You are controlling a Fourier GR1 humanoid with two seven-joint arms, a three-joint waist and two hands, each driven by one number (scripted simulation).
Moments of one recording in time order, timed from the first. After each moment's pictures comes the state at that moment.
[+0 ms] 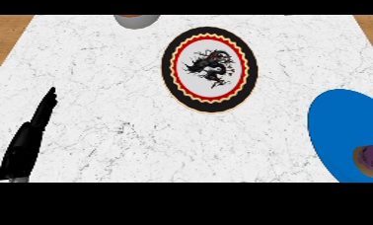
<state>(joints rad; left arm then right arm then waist) 0.08 0.52 -0.12 -1.46 0.06 0.22 -0.16 0.04 -0.92 -0.31 -1.40 0.08 0.90 -0.23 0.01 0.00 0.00</state>
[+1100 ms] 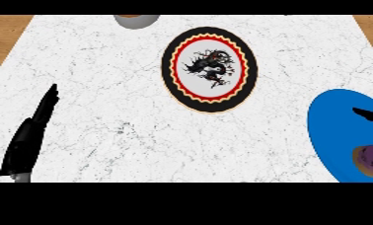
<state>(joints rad) 0.06 0.47 -0.07 -1.48 0.00 0.17 -0.12 -0.05 -0.90 0.00 -1.15 0.33 0.68 -0.49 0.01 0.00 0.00</state>
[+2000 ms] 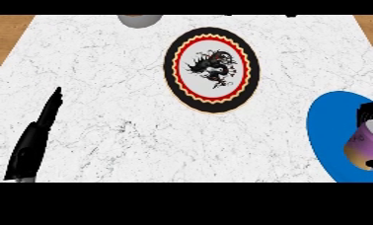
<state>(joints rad) 0.09 0.42 -0.06 -1.50 -0.06 0.16 -0.12 -0.21 -0.82 0.04 -1.01 0.41 0.49 -0.41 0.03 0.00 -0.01</state>
